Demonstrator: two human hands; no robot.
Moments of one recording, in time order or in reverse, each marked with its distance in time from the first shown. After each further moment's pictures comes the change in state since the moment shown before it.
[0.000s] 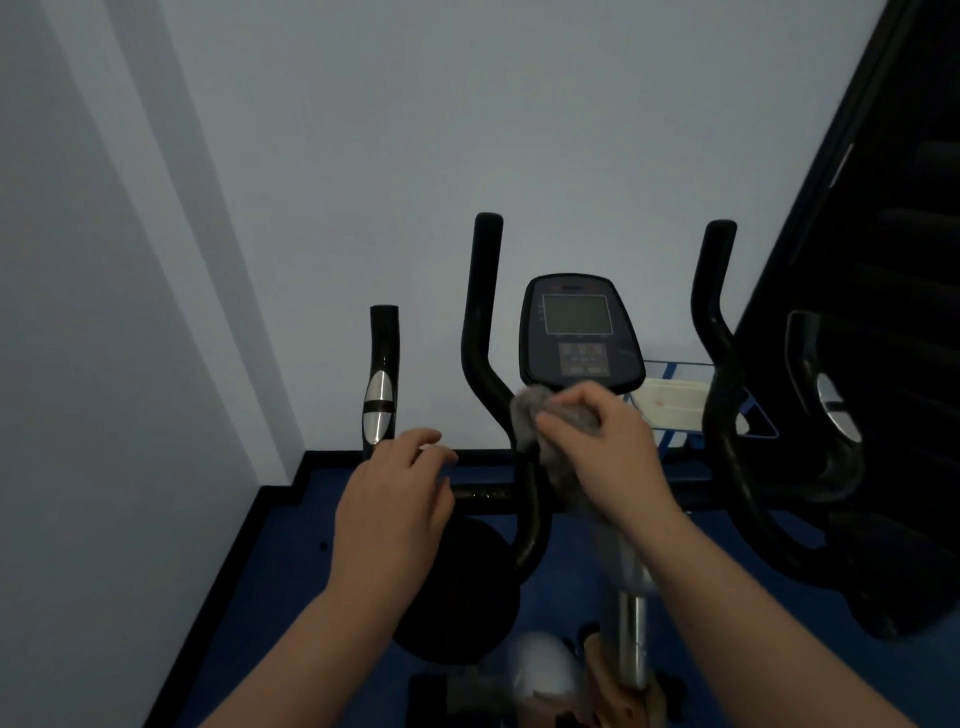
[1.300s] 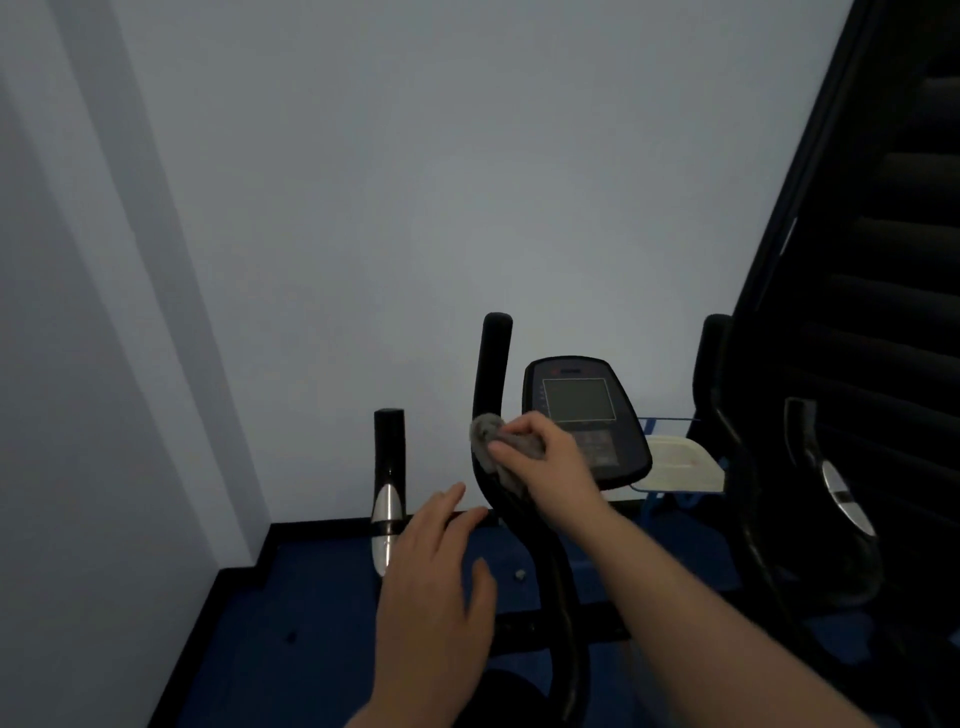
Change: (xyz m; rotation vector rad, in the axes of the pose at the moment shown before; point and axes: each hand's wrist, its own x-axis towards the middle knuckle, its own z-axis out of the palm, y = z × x) left_hand 0.038 -0.011 0.018 -0.389 0.020 -0.025; right_hand 0.091 -0.037 0.051 0.027 -0.130 0.014
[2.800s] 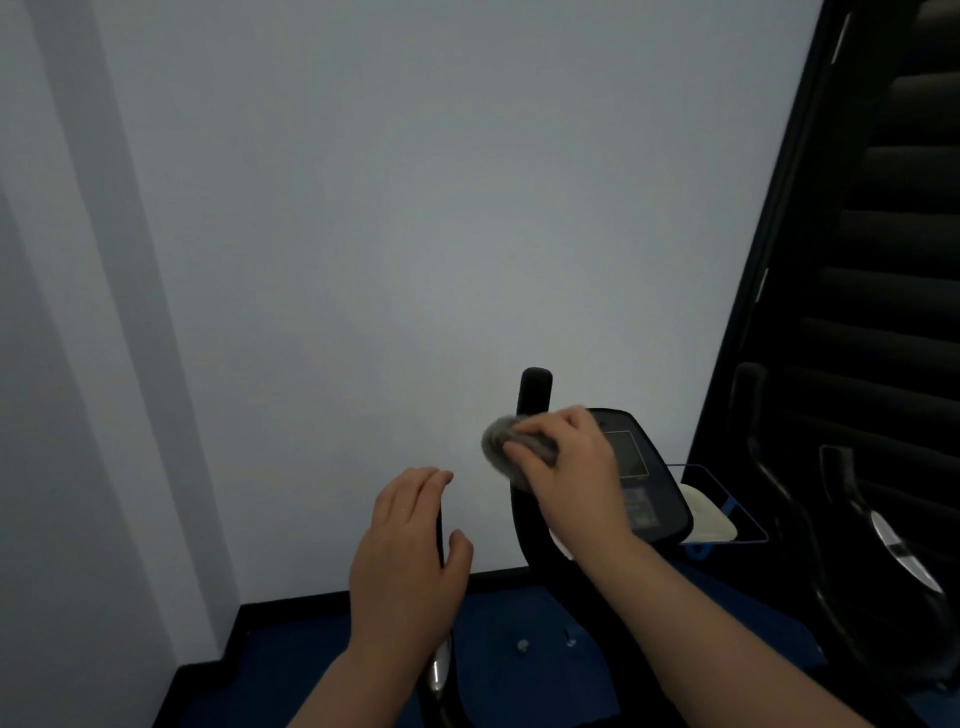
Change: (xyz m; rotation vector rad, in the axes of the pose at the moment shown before) left_hand 0.101 -0.079 -0.018 0.110 0.081 0.077; right_hand 0.057 -0.013 0.036 -0.354 0.485 -0.424
